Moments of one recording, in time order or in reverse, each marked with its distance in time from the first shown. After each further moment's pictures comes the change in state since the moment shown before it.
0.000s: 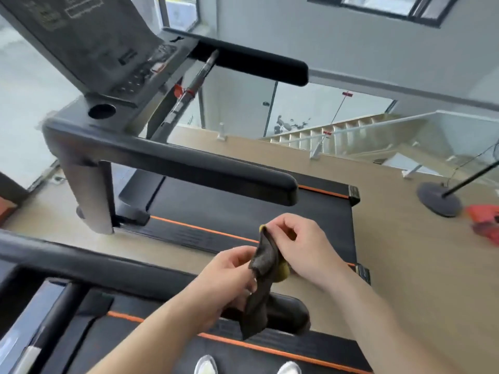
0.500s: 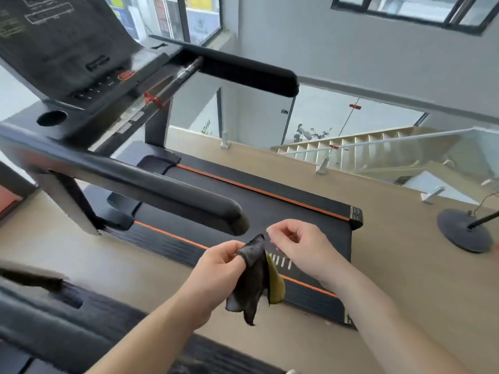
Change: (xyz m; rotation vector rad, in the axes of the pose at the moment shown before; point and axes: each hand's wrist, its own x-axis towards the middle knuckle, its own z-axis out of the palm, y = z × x) left_hand 0.166 0.056 0.159 0.083 0.305 0.106; right_hand 0.125 0.125 -0.194 0.048 -0.209 0.038
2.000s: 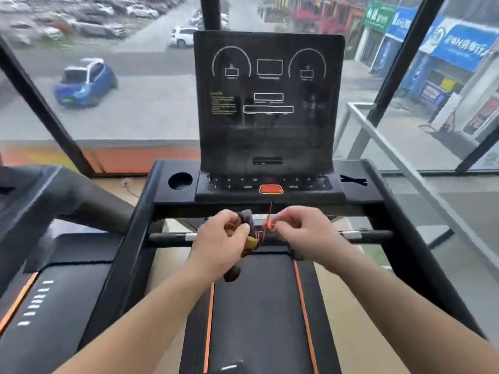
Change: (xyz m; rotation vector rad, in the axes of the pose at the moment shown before) left_hand 0.447 0.260 -0.265 -0.043 1.463 -0.158; right_hand 0.667 -0.382 0.037 -0.394 -0.893 -0.792
